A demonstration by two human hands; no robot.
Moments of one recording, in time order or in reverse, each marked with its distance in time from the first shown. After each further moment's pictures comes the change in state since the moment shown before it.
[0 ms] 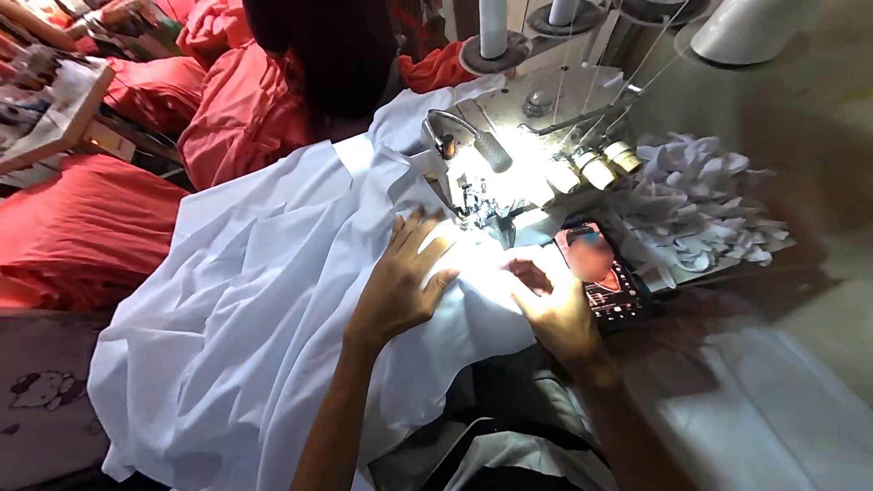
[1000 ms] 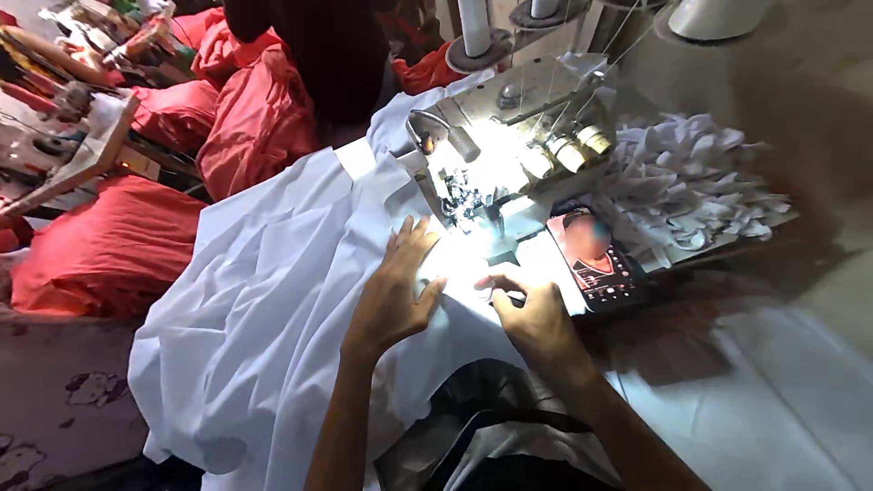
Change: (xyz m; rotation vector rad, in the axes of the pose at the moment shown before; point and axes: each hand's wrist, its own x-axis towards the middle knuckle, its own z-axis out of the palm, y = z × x) left_hand -0.021 0.022 -0.003 0.012 -0.067 -0.153; right_hand -0.029 -0.003 0.007 -0.195 -0.048 0.057
